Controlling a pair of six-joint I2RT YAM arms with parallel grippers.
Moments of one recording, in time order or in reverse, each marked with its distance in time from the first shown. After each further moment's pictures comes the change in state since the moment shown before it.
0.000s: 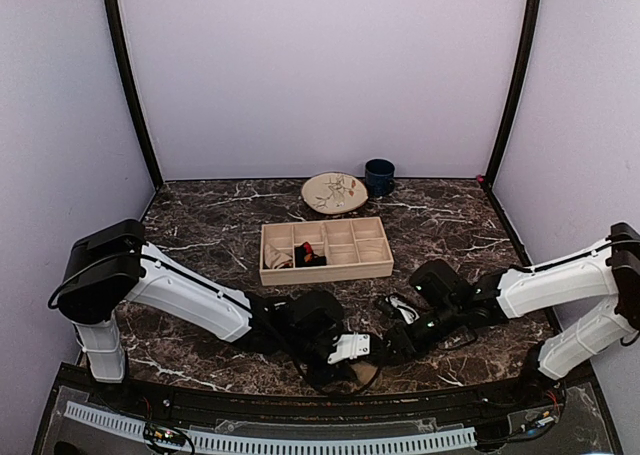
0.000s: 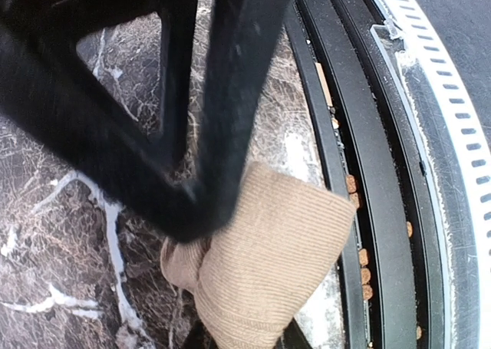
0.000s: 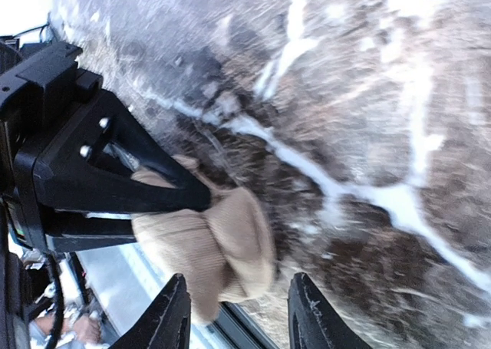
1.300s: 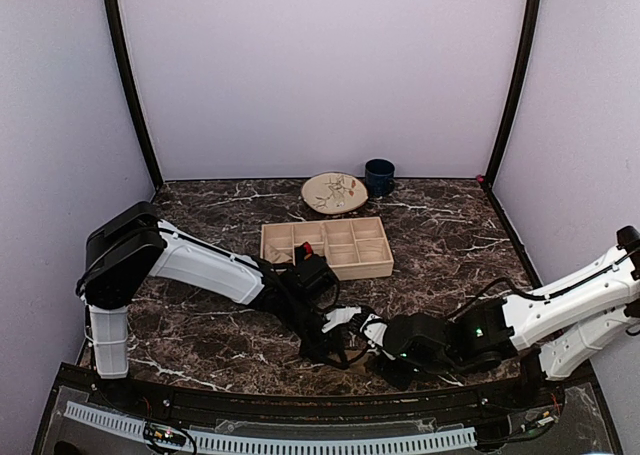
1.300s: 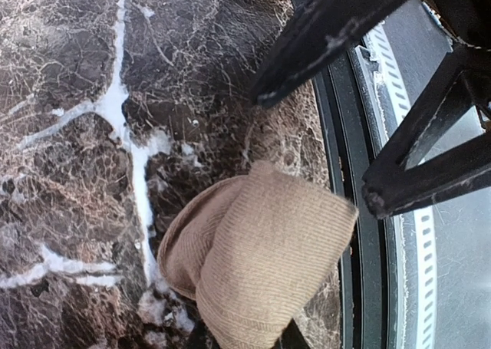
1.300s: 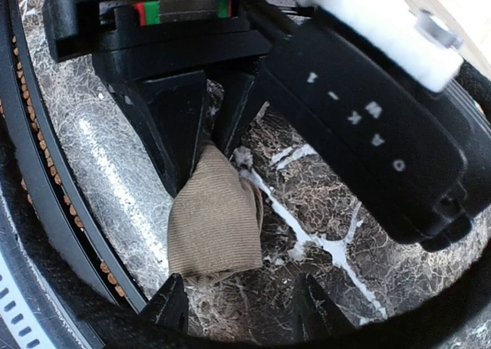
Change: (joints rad) left arm 0.200 0.100 0.169 -0.286 0.397 -0.040; right arm 0.507 -0.072 0.110 -0.142 0.907 -0.306
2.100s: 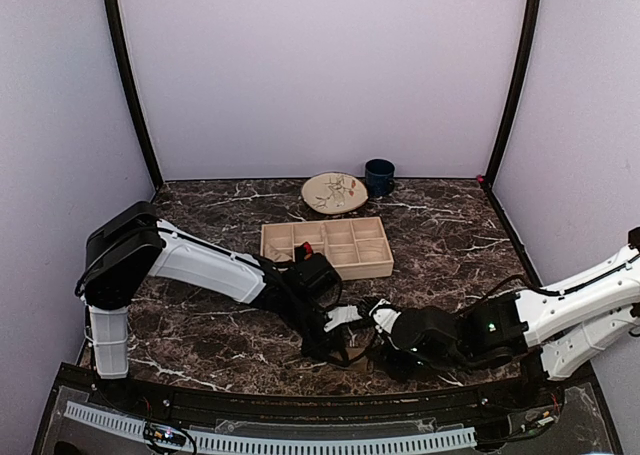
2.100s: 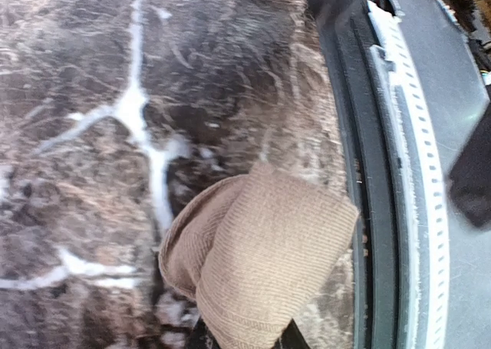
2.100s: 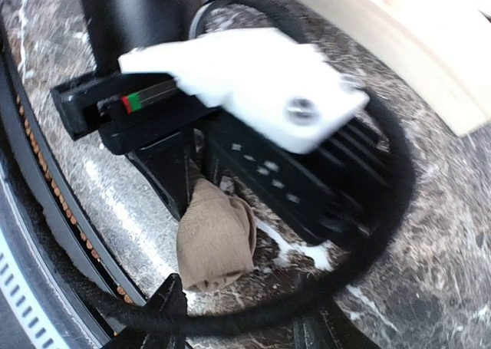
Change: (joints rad) left arm 0.001 0.000 0.018 -0.021 -0.058 0.011; right arm 0.010 -0.050 0.017 -0.008 0.066 0.091
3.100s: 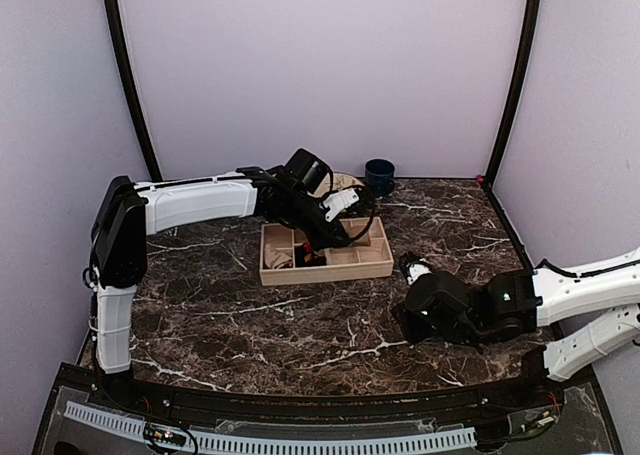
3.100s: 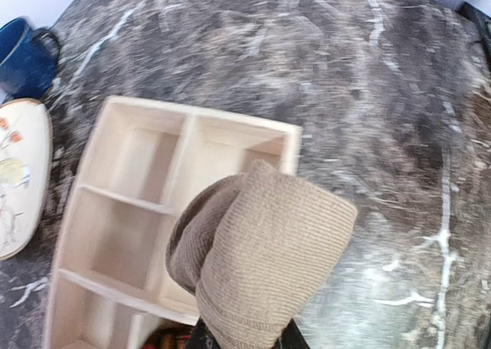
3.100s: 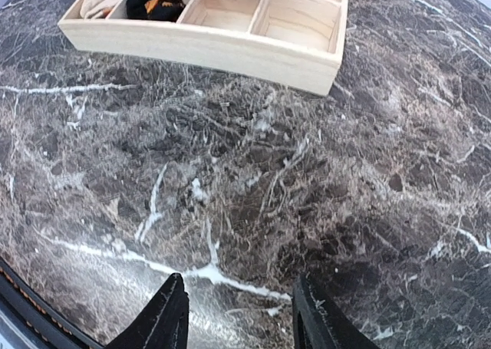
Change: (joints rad) left arm 0.239 0.062 0.557 -0.269 -0.335 0.082; right arm -0.157 -0.113 0.036 -0.201 0.171 0.295
